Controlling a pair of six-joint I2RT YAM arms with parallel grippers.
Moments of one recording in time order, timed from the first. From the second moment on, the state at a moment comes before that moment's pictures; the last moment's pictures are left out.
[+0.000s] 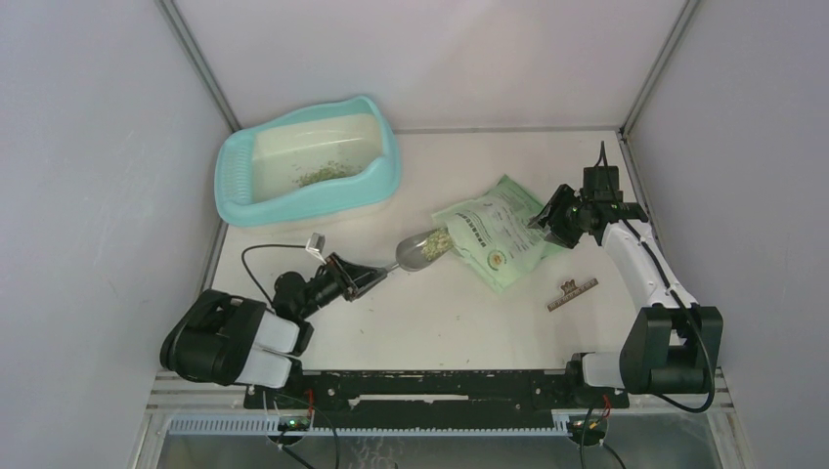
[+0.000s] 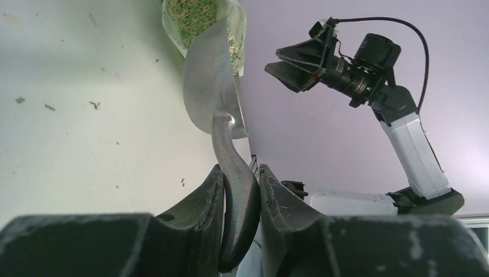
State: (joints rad) left arm -0.27 1.42 0.02 1.36 0.64 -1.31; right arm -0.01 1.33 1.02 -0.66 -0.28 0.62
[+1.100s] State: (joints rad) left arm 0.06 0.96 0.42 0.60 0.74 -1.27; right arm -0.01 1.33 1.02 -0.65 -0.32 0.62
